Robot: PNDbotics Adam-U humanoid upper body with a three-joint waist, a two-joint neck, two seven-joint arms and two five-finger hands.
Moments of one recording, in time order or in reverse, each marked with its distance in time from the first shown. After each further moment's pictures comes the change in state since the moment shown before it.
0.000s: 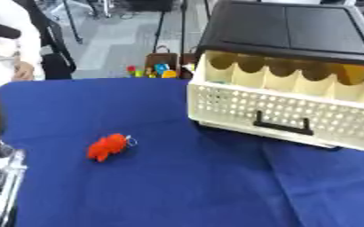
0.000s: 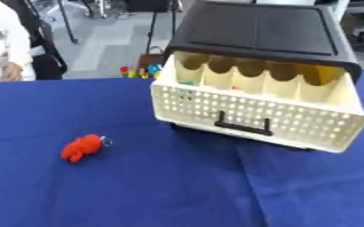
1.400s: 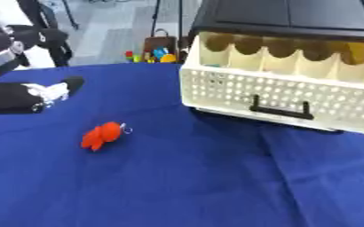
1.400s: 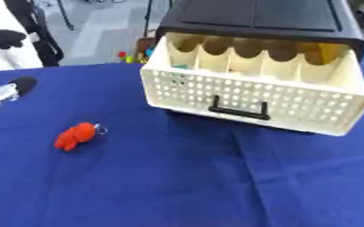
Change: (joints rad) left arm -0.063 0.696 -0.174 -0.002 -0.112 0.623 -0.894; right arm 0.097 0.016 -0.139 0.000 -0.558 -0.305 -0.274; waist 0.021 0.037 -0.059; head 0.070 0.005
